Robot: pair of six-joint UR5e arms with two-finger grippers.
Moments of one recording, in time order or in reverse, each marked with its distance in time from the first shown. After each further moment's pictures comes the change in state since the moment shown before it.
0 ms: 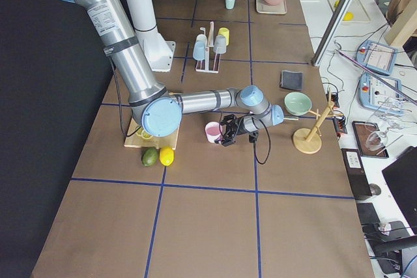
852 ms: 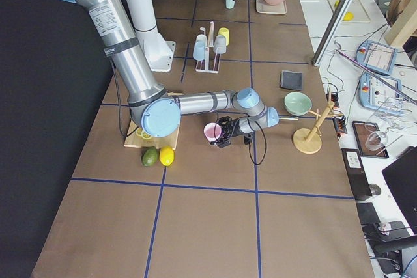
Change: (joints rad) left arm -0.017 -0.054 0.089 0.000 -0.051 -0.005; right arm -0.036 -0.018 -0.002 0.002 -0.007 -0.005
